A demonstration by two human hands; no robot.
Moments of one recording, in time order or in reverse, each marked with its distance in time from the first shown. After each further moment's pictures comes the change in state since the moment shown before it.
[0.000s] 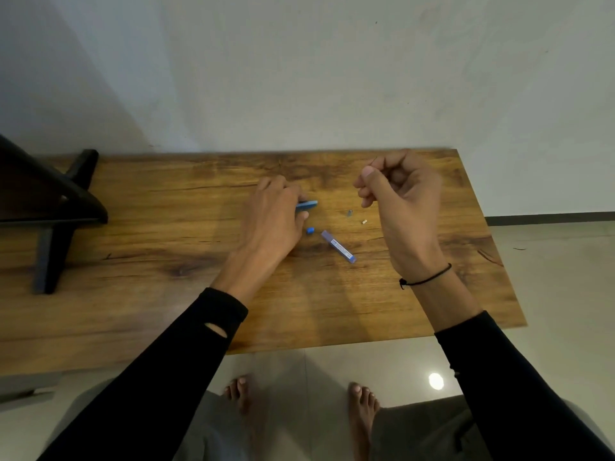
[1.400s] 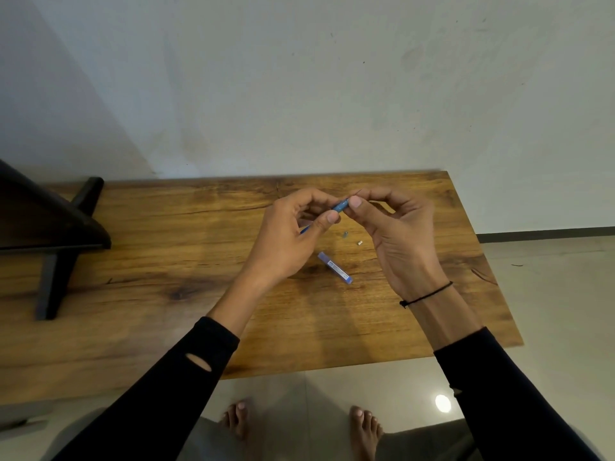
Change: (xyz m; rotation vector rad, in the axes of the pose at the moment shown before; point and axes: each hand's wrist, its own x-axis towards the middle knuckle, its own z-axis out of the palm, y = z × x) left_hand -0.009 0.028 -0.024 -0.960 0.005 0.161; right_hand 0.002 0.005 -0.012 0.285 -0.102 0.107
